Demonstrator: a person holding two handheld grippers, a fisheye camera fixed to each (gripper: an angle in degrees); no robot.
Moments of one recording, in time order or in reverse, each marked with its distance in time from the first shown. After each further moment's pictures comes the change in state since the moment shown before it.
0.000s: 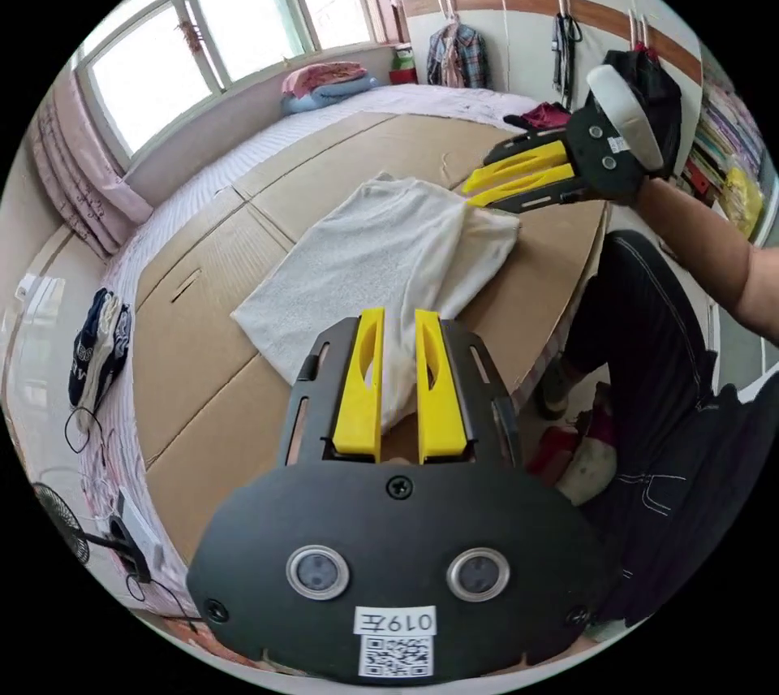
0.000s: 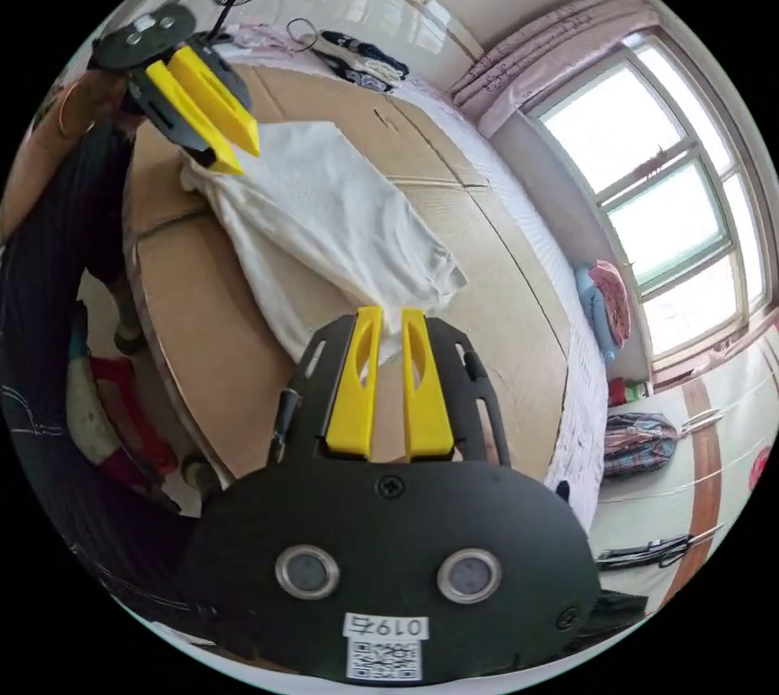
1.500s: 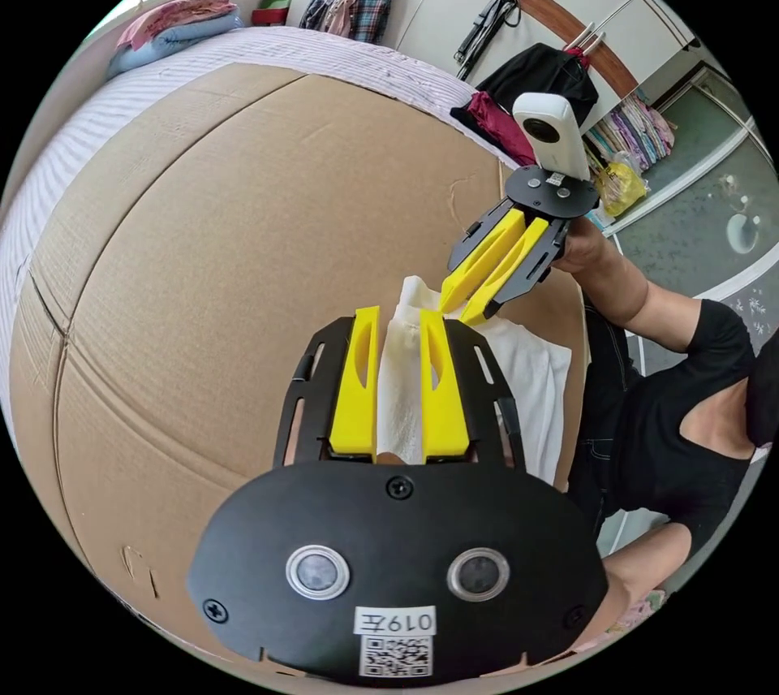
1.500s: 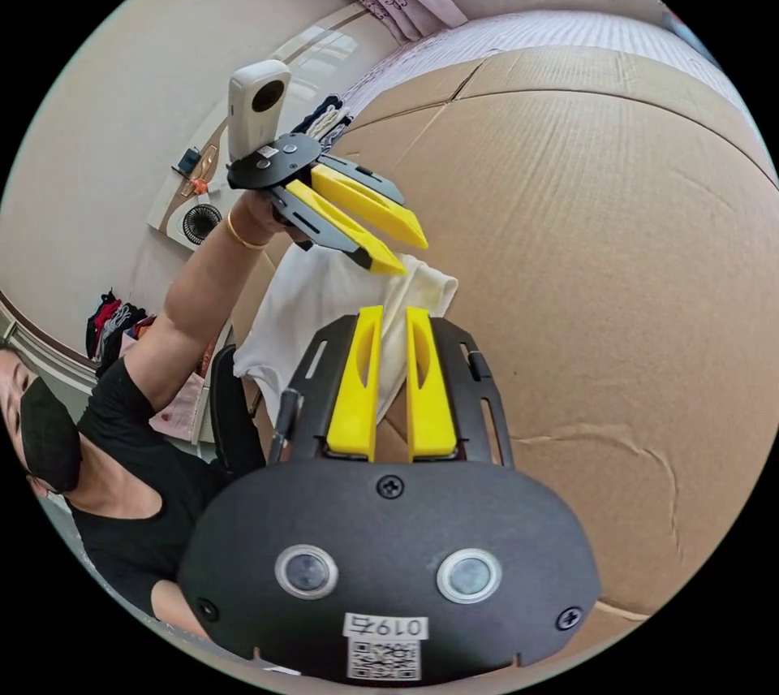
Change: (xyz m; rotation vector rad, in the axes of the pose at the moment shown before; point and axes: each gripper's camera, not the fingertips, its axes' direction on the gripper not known) left arm -0.217 -0.395 0.395 -0.317 0.602 0.331; right arm 0.557 -0.090 0.116 -0.056 -0.920 0.547
